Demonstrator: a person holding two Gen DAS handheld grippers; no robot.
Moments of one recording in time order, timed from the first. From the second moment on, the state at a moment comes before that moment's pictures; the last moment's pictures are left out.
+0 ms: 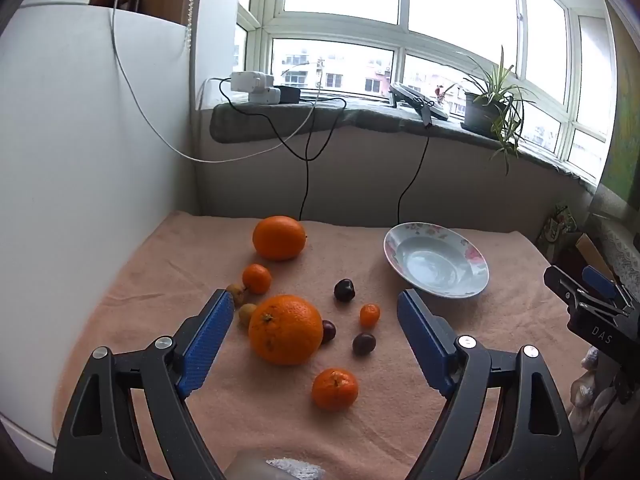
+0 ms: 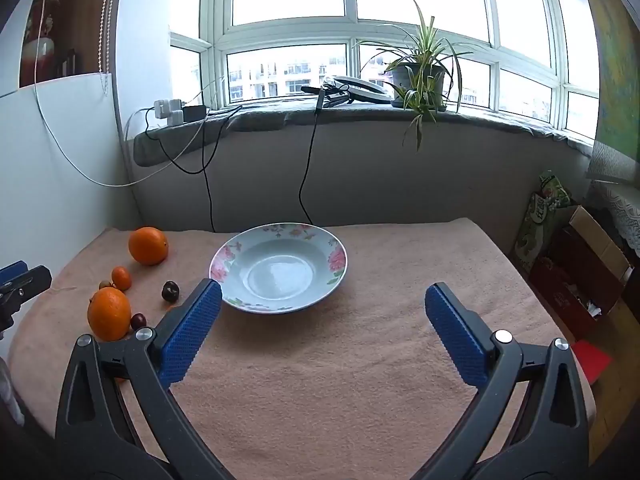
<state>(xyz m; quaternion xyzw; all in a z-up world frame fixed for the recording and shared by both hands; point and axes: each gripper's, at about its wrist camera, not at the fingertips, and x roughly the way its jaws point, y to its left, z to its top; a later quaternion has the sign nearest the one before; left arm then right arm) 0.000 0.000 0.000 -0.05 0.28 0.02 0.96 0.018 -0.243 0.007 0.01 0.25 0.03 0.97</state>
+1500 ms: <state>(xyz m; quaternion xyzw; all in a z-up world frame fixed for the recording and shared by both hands) 0.003 0.001 0.002 -0.05 0.28 0.01 0.96 0.022 -0.235 0.002 0.02 0.27 0.05 0.96</state>
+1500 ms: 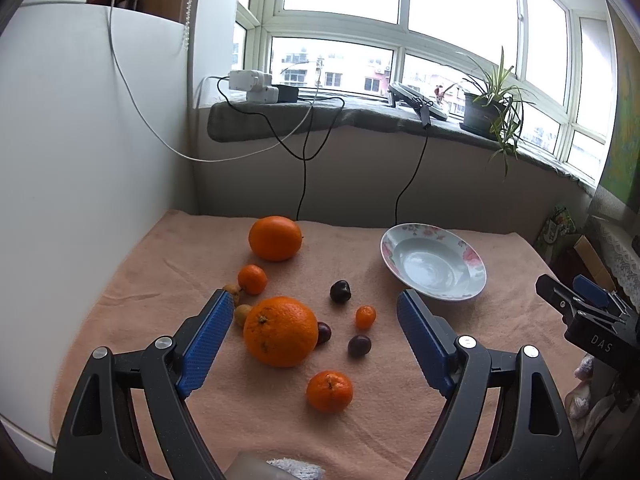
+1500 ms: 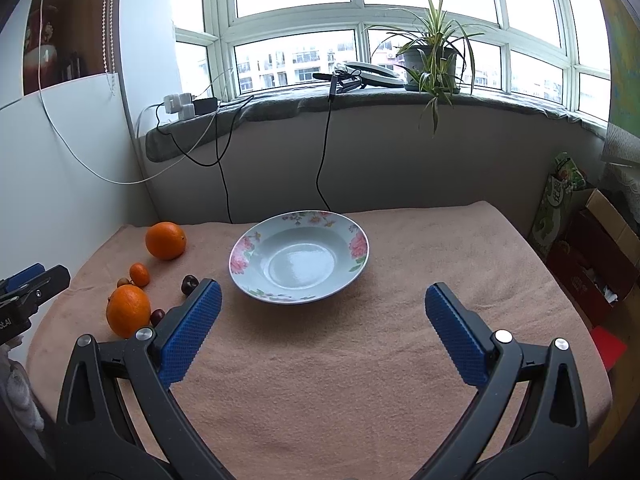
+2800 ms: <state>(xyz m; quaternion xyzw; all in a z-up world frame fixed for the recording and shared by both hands) 0.004 0.001 0.001 -0.05 0.28 0.01 0.96 0.027 -0.230 -0.001 0.03 0.29 0.06 0.96</state>
